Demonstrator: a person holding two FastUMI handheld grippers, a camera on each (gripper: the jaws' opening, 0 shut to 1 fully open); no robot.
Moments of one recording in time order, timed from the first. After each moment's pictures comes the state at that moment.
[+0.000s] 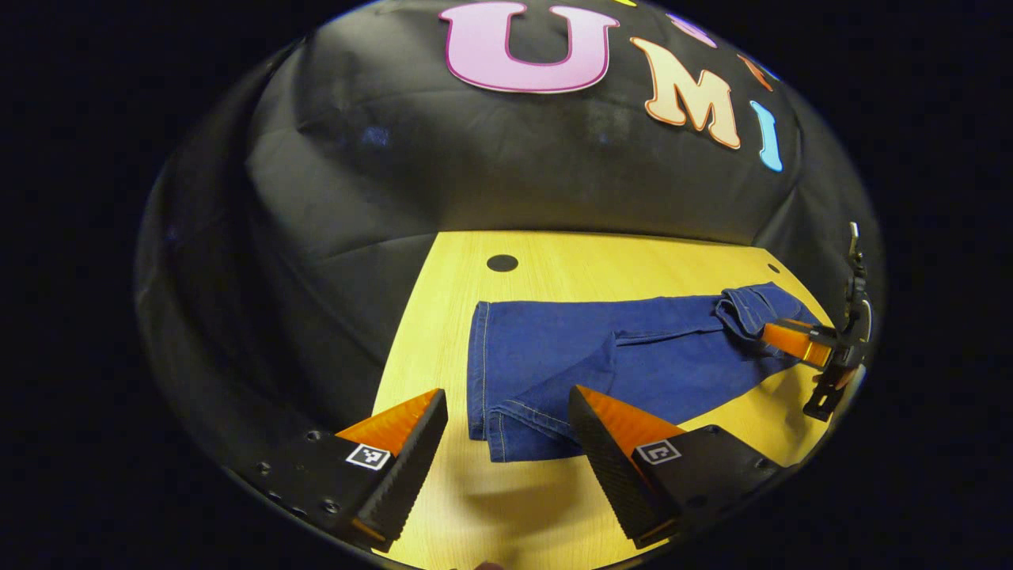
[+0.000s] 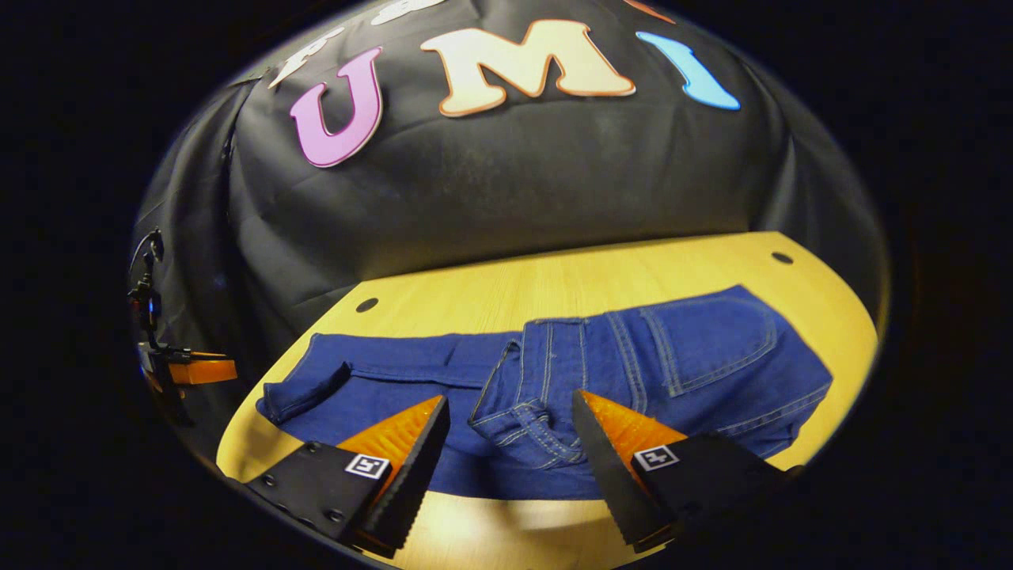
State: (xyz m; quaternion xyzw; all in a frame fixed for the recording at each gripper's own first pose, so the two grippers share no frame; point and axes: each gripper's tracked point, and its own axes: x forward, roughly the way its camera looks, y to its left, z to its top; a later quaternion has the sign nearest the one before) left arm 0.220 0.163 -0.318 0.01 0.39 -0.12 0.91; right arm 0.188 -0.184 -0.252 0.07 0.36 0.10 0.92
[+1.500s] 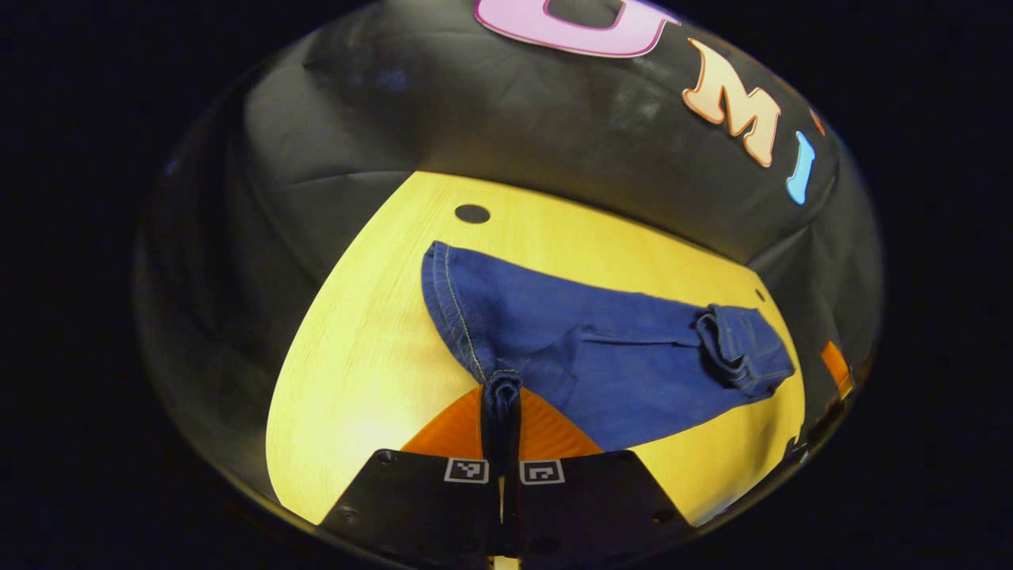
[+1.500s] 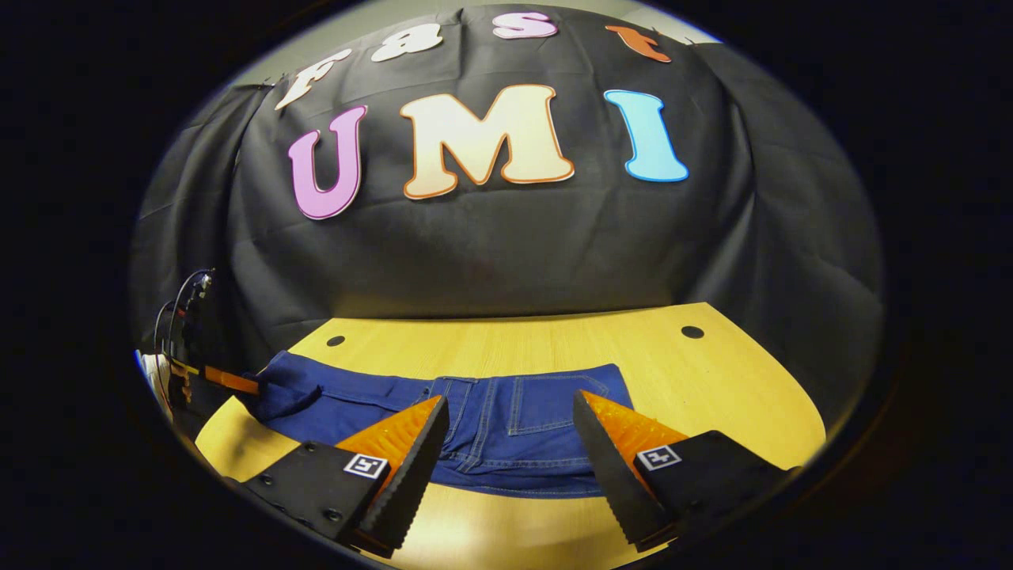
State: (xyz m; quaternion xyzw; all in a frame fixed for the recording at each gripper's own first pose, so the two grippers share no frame) left arm 0.226 0.094 -0.322 -0.10 0.46 -0.12 0.88; right arm 0.185 -0.323 -0.143 0.04 0.29 0.07 0.95
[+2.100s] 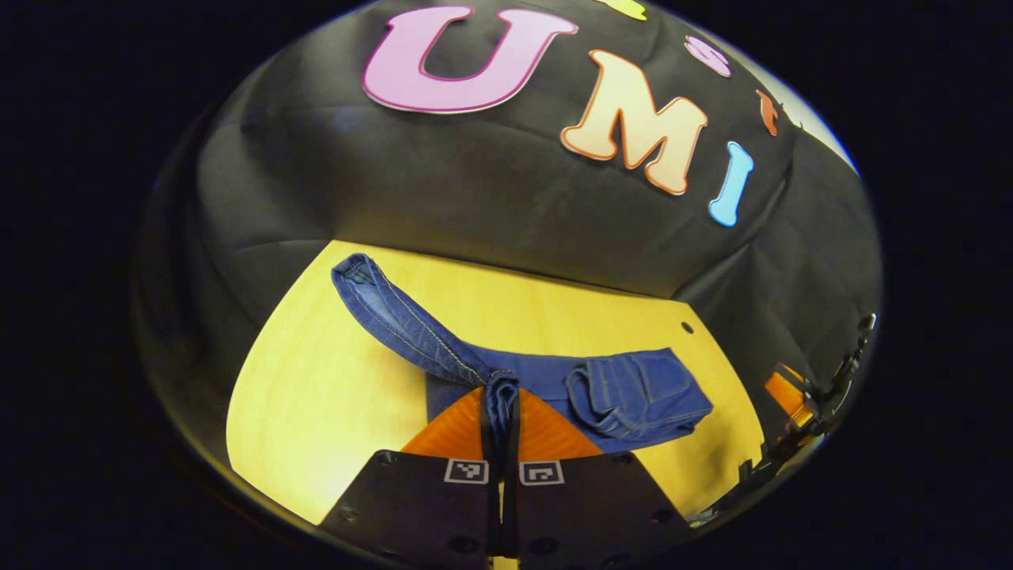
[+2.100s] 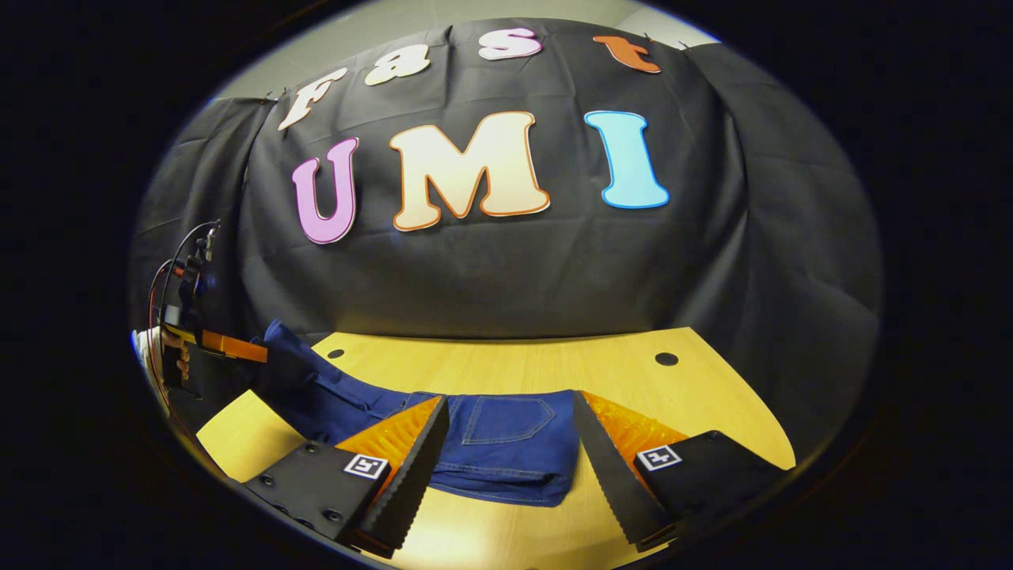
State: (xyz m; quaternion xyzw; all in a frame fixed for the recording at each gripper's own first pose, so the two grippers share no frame) left arm 0.227 -0.053 -0.219 -0.11 0.38 -0.20 0.90; right arm 0.185 -0.398 -0.099 0.04 0.26 0.09 0.96
